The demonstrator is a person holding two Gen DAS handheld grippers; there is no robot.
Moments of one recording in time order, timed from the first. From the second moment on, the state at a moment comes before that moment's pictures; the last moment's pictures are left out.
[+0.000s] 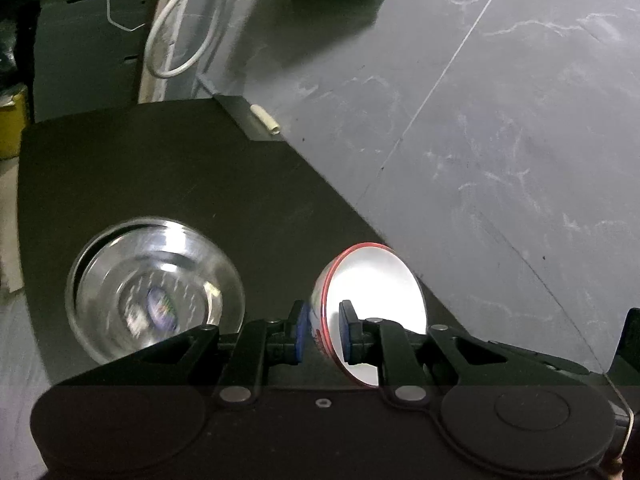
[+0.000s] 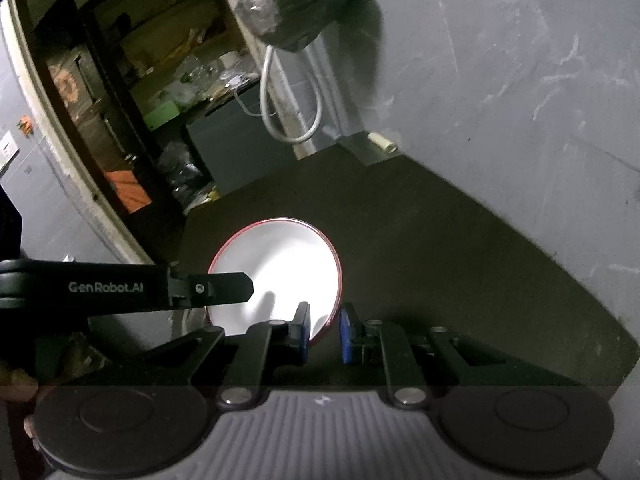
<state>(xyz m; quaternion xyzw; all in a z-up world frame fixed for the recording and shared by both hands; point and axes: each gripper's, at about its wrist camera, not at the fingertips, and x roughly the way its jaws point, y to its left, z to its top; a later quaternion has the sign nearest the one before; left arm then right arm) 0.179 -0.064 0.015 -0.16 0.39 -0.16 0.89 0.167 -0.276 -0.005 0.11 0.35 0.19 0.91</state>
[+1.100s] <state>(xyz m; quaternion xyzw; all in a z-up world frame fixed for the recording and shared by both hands) 0.095 -0.013 -0.030 -0.18 0.44 -0.10 0.88 0.099 -0.220 -0.026 0.07 0.43 0.26 0.86</state>
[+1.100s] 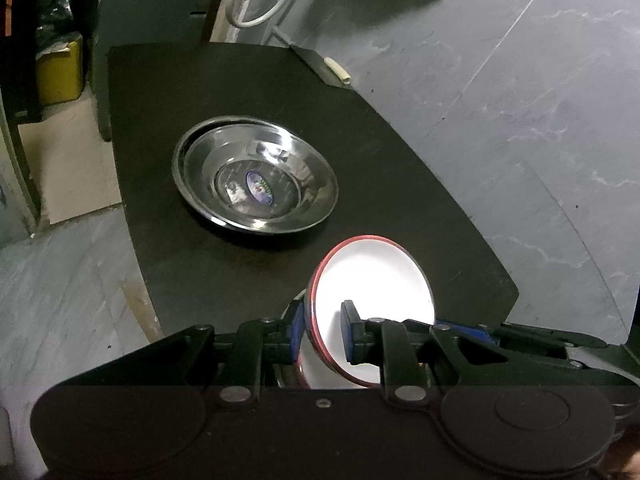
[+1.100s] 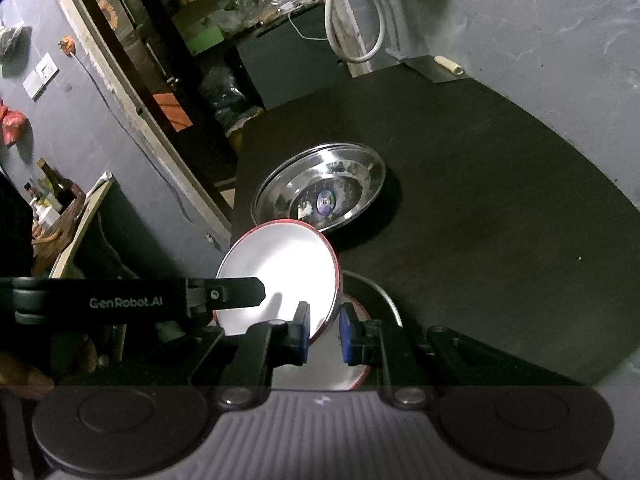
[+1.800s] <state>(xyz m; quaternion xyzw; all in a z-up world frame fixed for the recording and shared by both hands) 0.088 -0.024 -0.050 -0.18 0.47 -0.09 0.86 0.093 -0.225 -0.039 0.08 0.46 0.26 0.85</state>
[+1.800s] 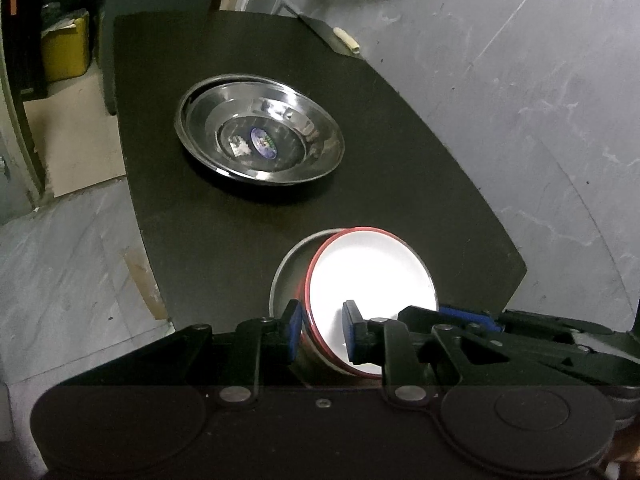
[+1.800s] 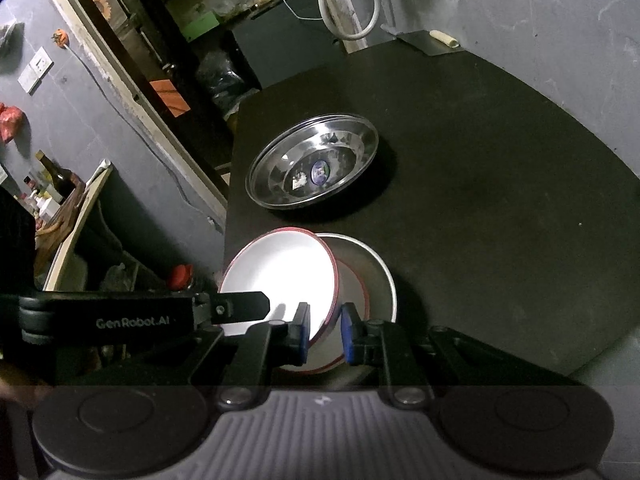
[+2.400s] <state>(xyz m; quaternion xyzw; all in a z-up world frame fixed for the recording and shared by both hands) 0.089 -0.026 -0.050 -0.16 0.48 -0.09 0.86 0.093 -0.222 -0.041 0.07 0.46 0.26 0.84</state>
